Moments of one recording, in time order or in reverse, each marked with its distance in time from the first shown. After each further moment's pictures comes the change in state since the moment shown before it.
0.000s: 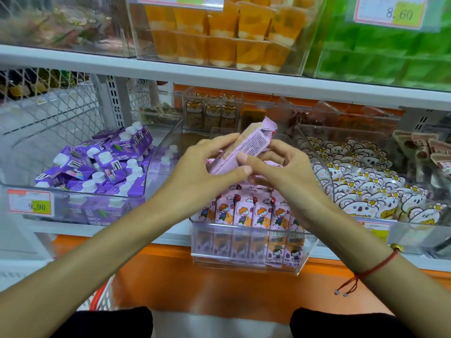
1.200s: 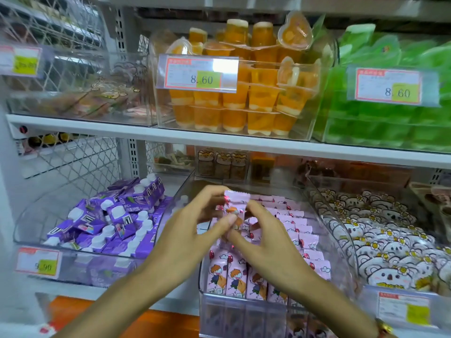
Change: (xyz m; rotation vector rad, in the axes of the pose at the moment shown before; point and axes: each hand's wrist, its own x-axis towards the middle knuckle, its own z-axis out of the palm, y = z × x) left_hand 0.005 -0.027 -0.020 0.032 0.109 0.174; right_hand 0.019 0.027 0.027 -0.492 -0.140 -0.313
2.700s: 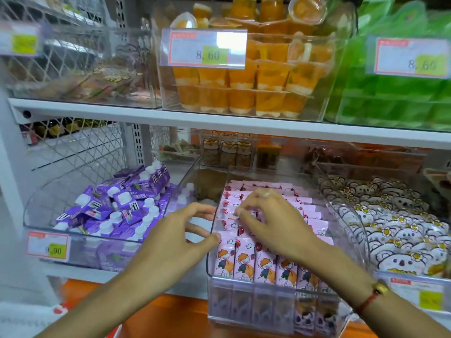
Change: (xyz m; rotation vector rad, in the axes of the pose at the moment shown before) left_hand -0.028 -0.001 -0.011 0.176 0.019 -0.384; right_hand 0.022 0.022 -0.005 -0.503 -0.092 -0.021
